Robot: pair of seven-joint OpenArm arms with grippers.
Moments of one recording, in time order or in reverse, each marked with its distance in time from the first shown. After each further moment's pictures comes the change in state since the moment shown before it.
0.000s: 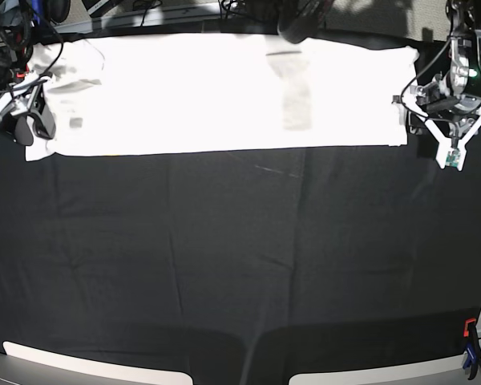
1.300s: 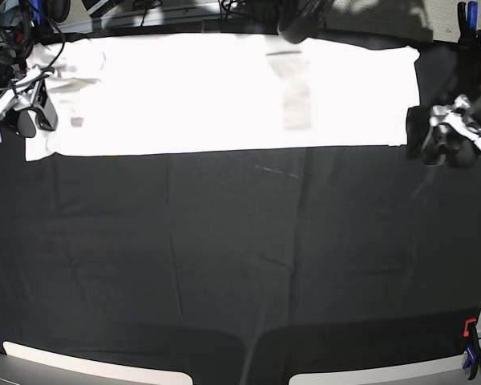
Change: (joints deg) left arm 0.2 -3.6 -18.2 -0.7 -36.6 -13.7 -0.8; right arm 0.0 0.0 0.0 0.0 0.5 0.0 -3.7
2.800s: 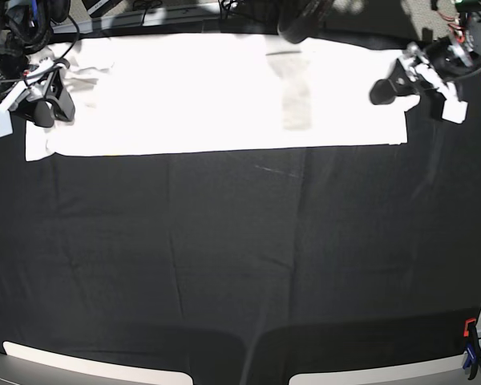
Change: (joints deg) left arm 1.4 11.2 -0.6 -27.2 -21.3 -19.9 12.9; right arm 0.0 -4.6 0.0 0.0 4.4 0.0 -3.8
